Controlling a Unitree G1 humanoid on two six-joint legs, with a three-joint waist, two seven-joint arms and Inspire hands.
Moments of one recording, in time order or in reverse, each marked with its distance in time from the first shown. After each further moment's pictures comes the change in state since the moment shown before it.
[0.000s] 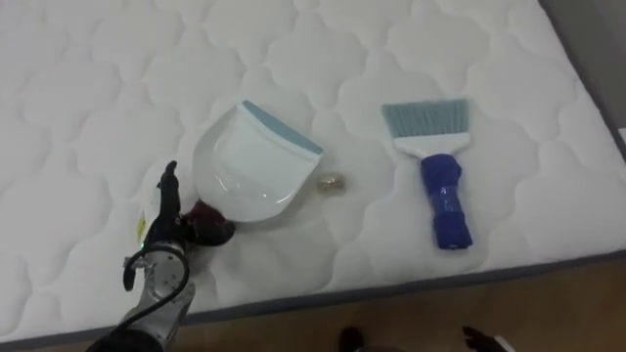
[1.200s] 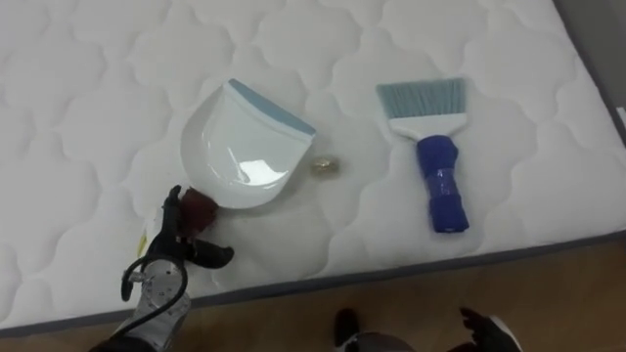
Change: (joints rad) left arm -0.004 0.007 -0.028 0.094 0.000 0.044 -0.084; right arm -0.055 0.003 0.004 -0.011 0.000 0.033 -0.015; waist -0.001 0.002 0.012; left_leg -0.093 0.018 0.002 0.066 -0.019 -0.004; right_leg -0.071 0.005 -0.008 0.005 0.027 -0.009
